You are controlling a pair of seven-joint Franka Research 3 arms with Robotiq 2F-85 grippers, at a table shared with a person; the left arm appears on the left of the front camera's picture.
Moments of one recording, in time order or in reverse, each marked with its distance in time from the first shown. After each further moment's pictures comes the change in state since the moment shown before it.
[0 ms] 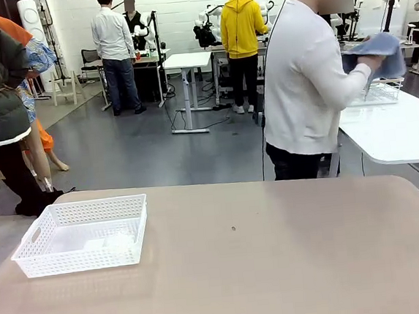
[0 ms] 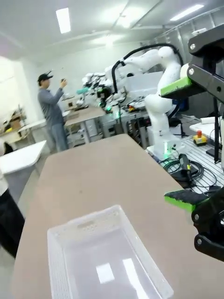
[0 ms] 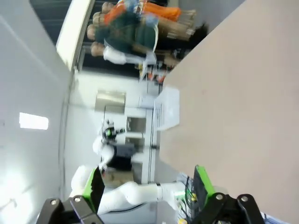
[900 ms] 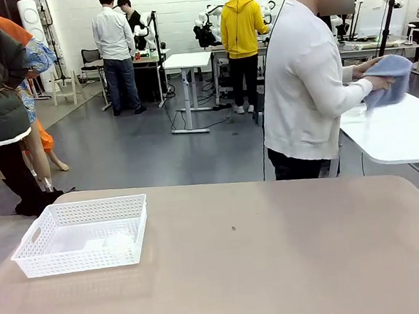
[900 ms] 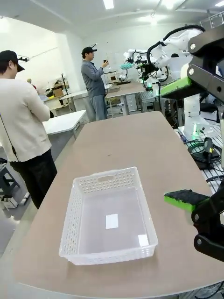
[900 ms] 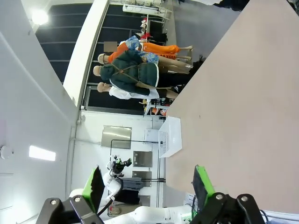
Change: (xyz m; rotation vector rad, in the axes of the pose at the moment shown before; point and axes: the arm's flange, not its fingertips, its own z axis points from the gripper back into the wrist) left arm -0.024 0.009 0.069 0.157 -0.217 0.059; right arm -0.024 0.001 0.066 0.024 -0.184 -0.036
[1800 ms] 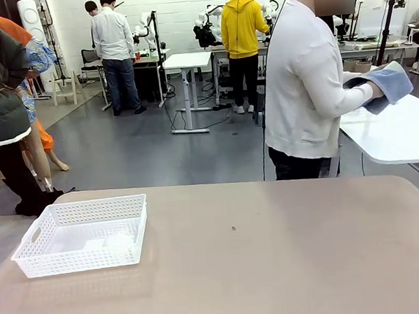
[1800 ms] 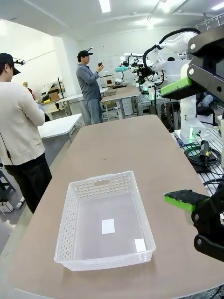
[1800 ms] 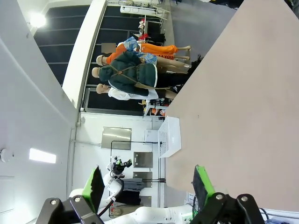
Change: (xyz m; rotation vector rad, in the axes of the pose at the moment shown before) left arm -0.002 0.000 -0.005 -0.021 0.024 0.005; right arm 0.000 -0.003 0.002 -0.006 -0.003 -0.014
